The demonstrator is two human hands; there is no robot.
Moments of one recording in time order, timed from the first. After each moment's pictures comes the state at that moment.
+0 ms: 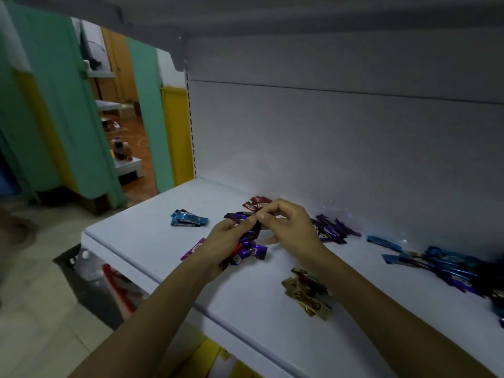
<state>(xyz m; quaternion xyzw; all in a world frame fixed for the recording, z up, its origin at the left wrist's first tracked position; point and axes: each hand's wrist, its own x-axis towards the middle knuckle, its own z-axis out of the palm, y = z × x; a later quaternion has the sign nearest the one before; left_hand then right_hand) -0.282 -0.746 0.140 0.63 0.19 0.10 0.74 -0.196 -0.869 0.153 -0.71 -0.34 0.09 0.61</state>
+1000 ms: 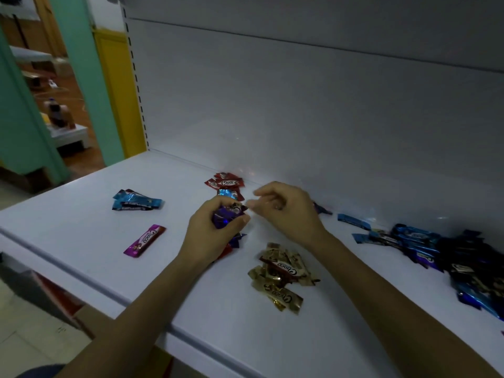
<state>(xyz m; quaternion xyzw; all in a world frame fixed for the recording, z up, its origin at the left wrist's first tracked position) -0.234 -0.759 0.089 0.78 0.06 0.26 0.56 -0.144 -0.906 0.129 -0.82 -0.36 -0.05 0.44</state>
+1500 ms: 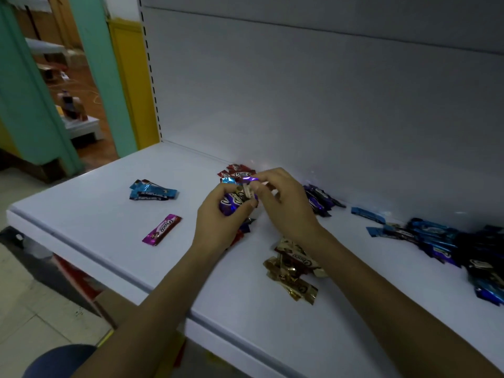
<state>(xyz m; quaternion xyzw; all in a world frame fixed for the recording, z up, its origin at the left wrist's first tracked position) -0.235 -0.758 0.088 0.73 0.11 0.31 0.60 -0.169 -0.873 0.133 -0.80 -0.38 -0.07 0.45</state>
